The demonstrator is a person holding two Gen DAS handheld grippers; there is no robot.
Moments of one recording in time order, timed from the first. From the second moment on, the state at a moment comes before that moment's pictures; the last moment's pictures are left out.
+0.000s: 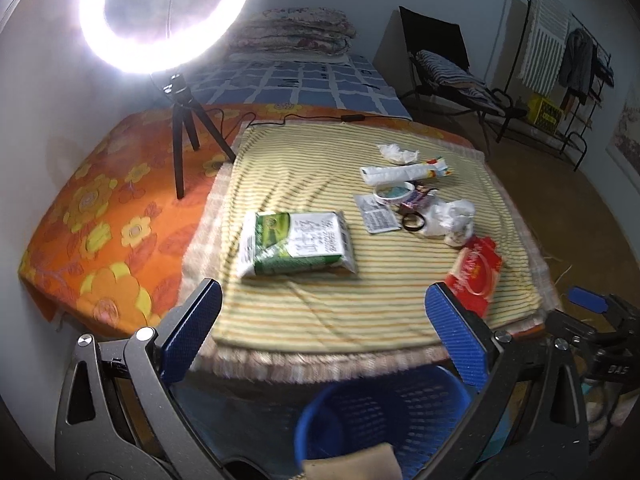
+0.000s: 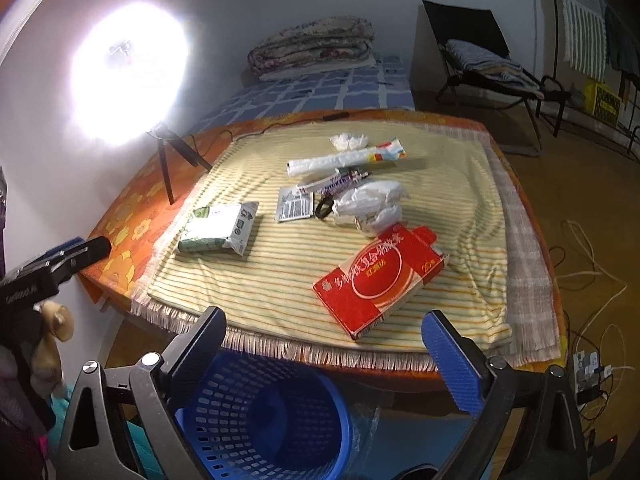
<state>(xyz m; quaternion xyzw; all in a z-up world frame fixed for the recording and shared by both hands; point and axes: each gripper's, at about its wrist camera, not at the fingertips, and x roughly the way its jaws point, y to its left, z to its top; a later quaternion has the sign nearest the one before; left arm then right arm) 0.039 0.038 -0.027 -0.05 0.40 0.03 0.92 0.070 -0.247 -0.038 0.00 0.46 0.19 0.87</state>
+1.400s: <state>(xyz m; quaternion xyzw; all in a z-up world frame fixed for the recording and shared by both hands) 0.214 0.111 -0.147 -0.10 0.55 -0.06 0.82 0.158 -0.272 -0.126 0.12 0.57 0.14 0.80</state>
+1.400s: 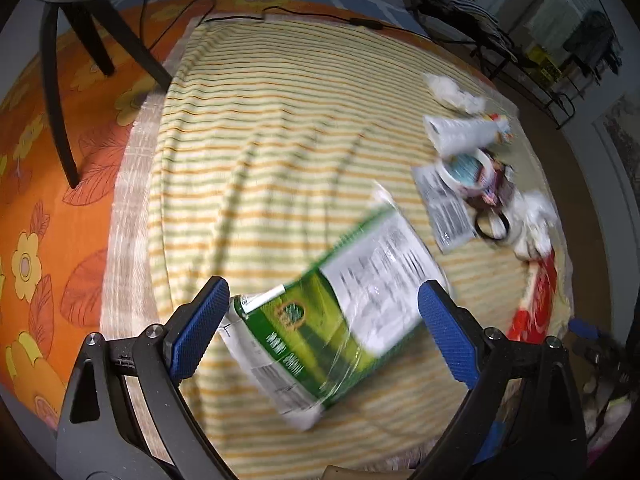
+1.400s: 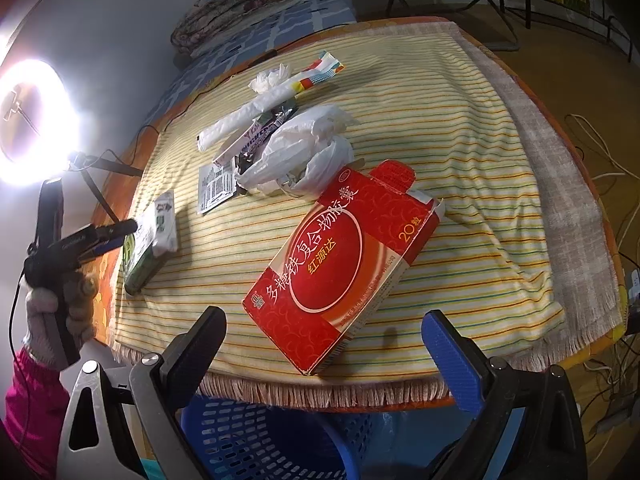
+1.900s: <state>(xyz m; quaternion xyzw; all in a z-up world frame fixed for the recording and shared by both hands) 0.212 0.035 -0.155 0.09 0.54 -0.03 0.83 0.209 -0.254 -0.145 0.13 0.59 0.08 0.79</state>
